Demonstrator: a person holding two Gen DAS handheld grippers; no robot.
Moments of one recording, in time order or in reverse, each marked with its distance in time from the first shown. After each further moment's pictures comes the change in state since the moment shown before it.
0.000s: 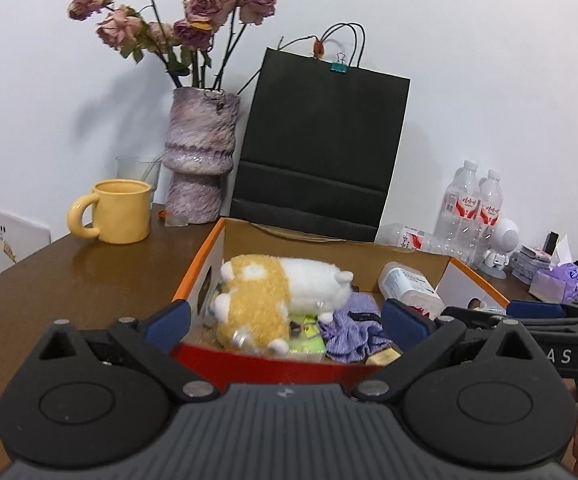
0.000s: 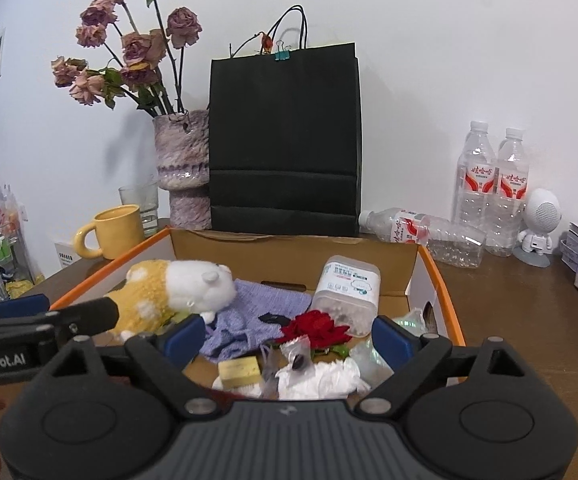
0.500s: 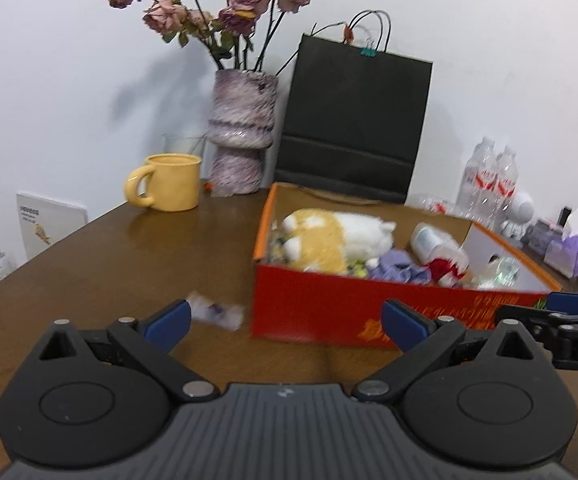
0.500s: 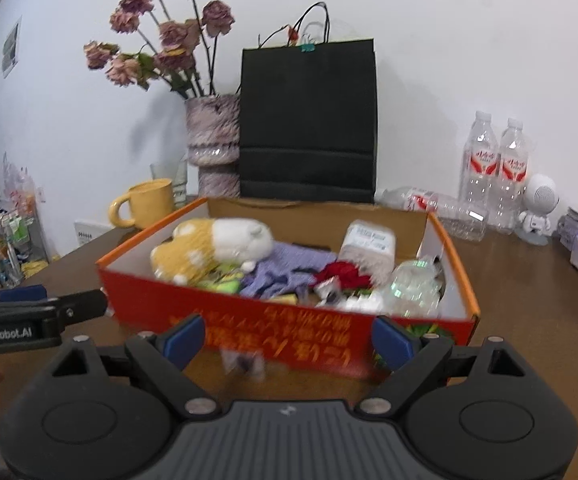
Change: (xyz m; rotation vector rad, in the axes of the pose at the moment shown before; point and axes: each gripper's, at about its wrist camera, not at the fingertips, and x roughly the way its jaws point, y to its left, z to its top) left arm -0.049 0.039 -0.024 0.033 0.083 0.072; right arm -0.050 0.027 -0.033 -0.021 0.050 0.030
